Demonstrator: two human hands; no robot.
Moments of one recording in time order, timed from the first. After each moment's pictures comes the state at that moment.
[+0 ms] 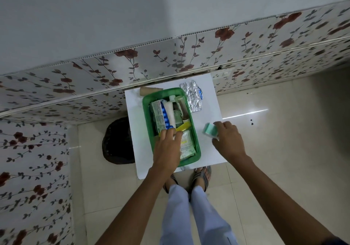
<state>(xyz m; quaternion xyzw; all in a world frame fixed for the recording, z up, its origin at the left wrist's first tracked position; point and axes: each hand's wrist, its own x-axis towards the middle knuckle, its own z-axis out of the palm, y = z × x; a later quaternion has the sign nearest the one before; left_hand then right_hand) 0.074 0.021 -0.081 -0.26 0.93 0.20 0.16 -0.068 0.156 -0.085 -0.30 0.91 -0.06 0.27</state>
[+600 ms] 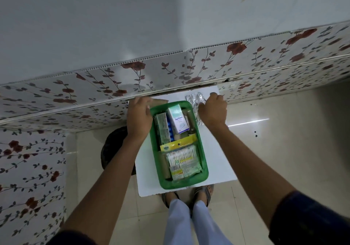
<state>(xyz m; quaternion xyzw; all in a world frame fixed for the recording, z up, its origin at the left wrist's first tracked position) 0.026 -0.114 -0.077 -0.43 0.85 0.28 -0.09 -0.121 0.019 -0.087 -0.15 0.95 -0.16 0.23</state>
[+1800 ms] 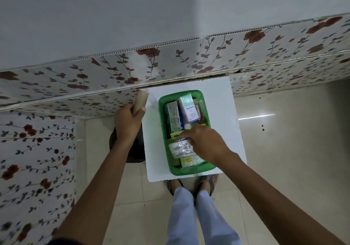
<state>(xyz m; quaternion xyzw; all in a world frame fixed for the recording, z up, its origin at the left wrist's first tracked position) 0.092 -0.128 -0.072 -0.55 0.76 0.34 -0.05 -0.027 0.058 -0.041 -0.46 0.80 -0.12 0.36</state>
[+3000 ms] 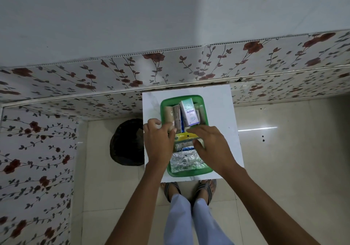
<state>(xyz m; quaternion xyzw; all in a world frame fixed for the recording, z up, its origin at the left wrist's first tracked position) 0.078 -0.031 -0.069 -0.49 0.84 0.23 -0.04 -0.027 0.086 -0.045 -0.45 0.82 -0.27 0.22</state>
